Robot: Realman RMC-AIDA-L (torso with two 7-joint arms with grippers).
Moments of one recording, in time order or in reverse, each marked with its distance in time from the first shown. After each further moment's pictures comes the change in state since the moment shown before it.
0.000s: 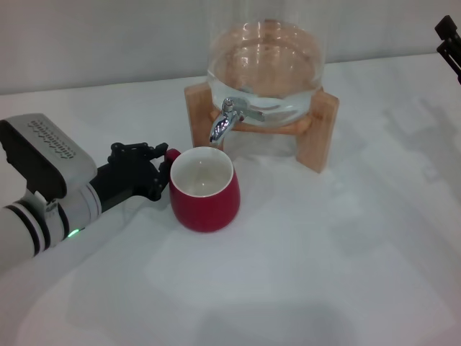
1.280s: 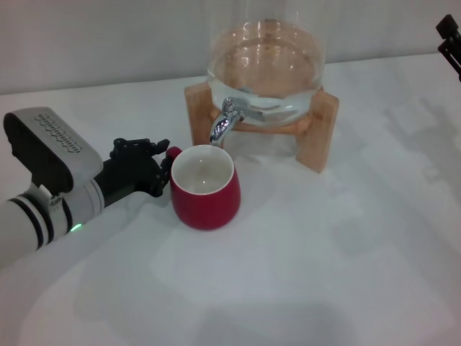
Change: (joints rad) left arm -0.015 0.001 0.016 0.010 0.000 -0.030 -0.001; right arm 0.000 0.000 0.003 0.000 0.000 -0.003 0.000
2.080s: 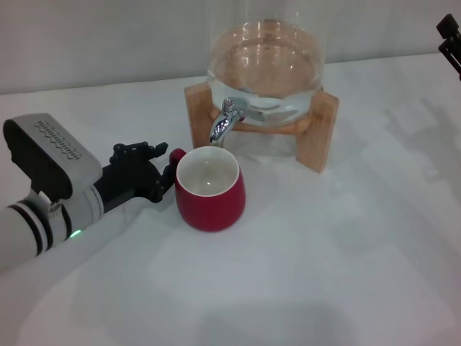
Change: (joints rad) left arm 0.020 -0.002 0.011 0.012 0.000 0.000 -0.002; right arm 0.000 -0.002 -0.001 0.000 0.000 -0.001 0.000
